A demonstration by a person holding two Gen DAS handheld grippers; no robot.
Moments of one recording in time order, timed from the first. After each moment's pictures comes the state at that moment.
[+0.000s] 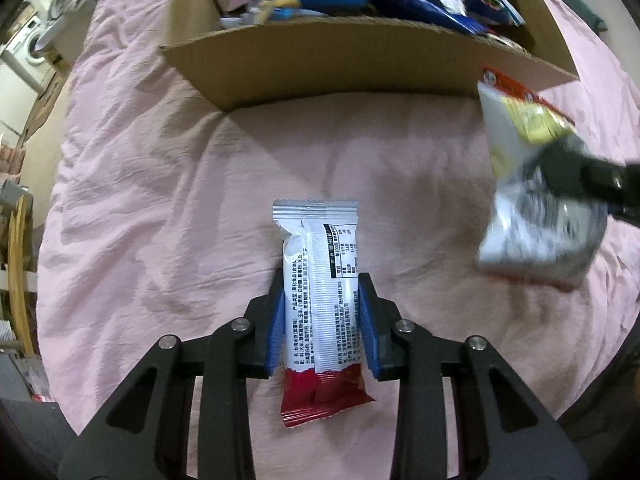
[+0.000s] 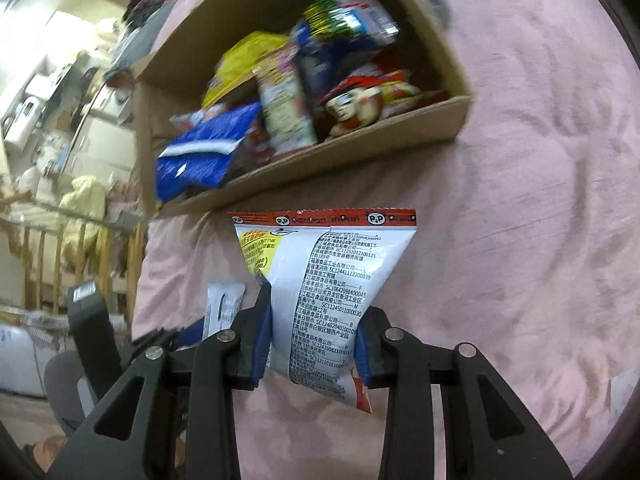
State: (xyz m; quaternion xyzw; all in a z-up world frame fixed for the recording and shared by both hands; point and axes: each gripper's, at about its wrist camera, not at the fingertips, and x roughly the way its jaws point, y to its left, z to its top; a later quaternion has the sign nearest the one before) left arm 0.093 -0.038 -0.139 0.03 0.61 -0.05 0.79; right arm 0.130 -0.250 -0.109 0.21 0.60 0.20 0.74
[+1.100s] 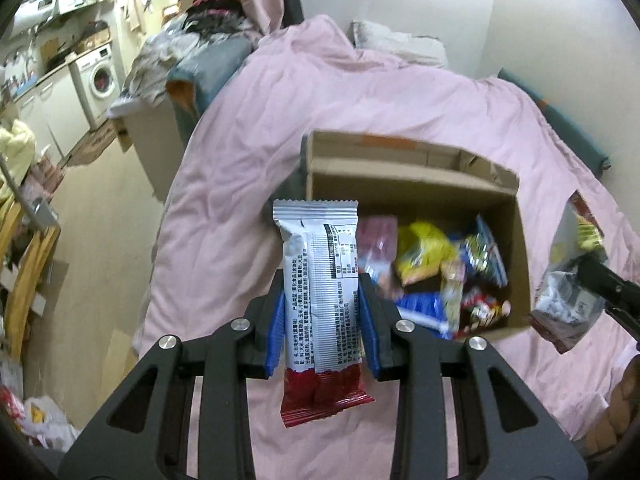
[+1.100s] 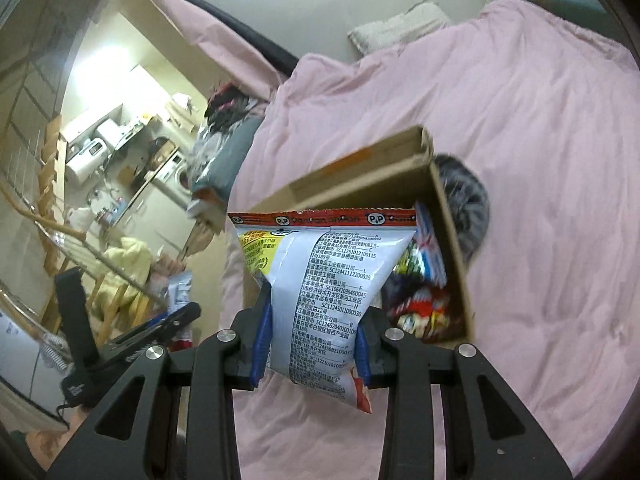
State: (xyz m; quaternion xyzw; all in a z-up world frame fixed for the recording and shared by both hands) left arm 0.171 0.013 0.031 -0.04 0.41 0.01 0.91; right arm 0.166 -0.289 0.016 0.23 0.38 0.21 0.87
